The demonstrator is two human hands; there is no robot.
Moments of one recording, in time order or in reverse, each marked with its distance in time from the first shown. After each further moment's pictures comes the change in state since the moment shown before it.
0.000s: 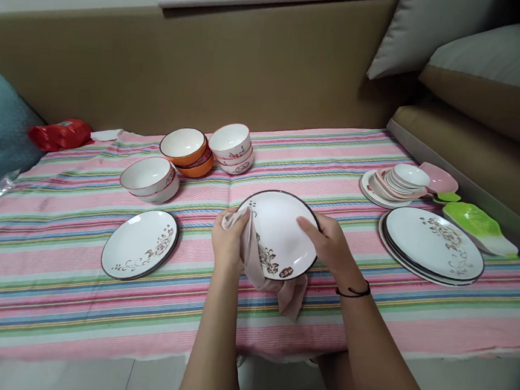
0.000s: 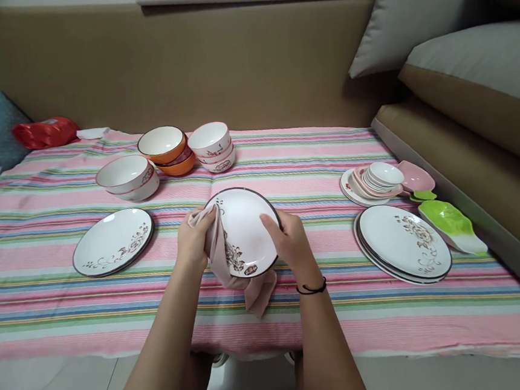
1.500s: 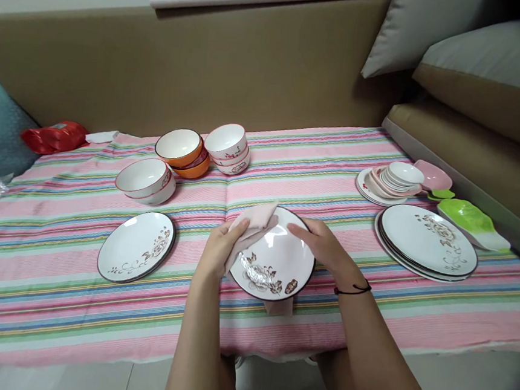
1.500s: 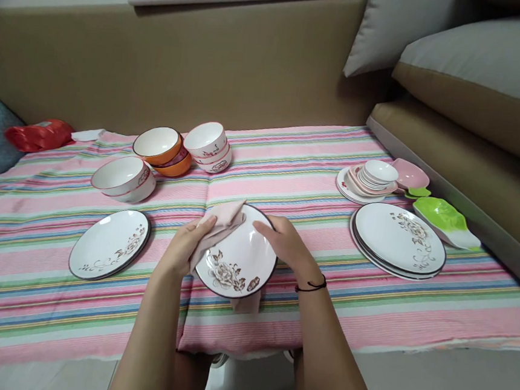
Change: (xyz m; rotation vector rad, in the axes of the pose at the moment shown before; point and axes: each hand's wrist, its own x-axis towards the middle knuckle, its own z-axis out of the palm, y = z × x) left_hand -0.004 0.012 -0.020 0.156 -0.451 -0.309; right_hand 0.002 0.005 -0.002 0.112 -0.231 0.197
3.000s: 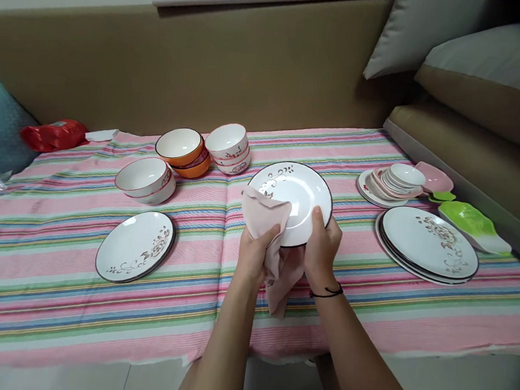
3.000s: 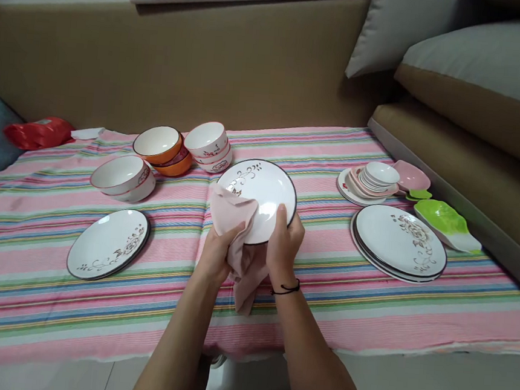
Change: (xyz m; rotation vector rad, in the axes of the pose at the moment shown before) left_hand -0.003 -0.023 0.061 -0.342 -0.010 0.221; right_hand 0.014 0.004 0.042 0.338 0.940 -0.066
